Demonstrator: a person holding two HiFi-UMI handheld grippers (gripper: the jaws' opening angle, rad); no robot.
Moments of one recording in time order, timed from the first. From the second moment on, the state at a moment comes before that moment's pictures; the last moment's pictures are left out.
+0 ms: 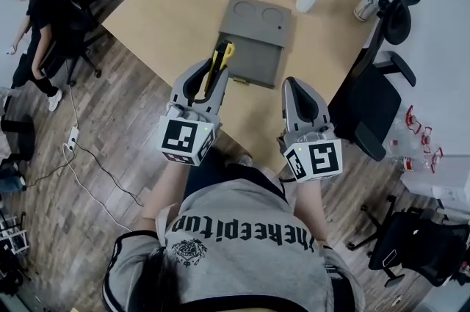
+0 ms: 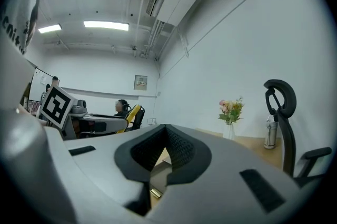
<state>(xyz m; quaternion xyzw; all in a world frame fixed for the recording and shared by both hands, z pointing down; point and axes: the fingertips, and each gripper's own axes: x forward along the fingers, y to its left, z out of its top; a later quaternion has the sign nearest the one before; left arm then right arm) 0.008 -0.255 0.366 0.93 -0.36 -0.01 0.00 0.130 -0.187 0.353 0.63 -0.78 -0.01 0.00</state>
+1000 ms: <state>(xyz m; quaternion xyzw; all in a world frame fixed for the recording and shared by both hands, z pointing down) -0.060 -0.253 0.344 0.96 -0.29 -0.04 0.00 0.065 -0.174 0.338 0.69 -0.72 -0.02 0.00</state>
